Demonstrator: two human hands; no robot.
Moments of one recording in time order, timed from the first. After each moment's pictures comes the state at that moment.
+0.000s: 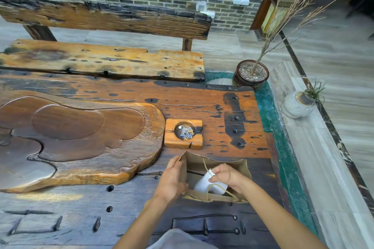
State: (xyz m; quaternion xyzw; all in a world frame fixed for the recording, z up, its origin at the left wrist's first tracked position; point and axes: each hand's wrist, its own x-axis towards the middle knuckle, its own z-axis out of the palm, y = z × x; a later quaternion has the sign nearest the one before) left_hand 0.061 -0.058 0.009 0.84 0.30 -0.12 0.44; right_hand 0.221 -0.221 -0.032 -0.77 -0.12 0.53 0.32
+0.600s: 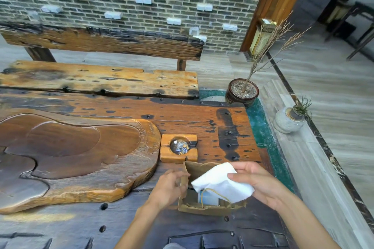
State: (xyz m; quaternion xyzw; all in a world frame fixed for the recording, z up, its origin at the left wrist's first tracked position) left_hand 0.065 -0.051 0.034 0.86 0.25 -0.09 0.45; right_hand 0.214 -0.265 0.130 -0.66 -0.08 0.51 0.55
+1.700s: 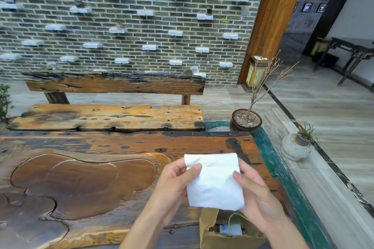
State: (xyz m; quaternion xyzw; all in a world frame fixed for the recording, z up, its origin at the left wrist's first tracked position) left_hand 0.019 -0.012 0.218 0.53 0.16 0.09 0.83; right_hand 0.115 -0.180 0.227 -0.40 -0.16 0.43 0.79
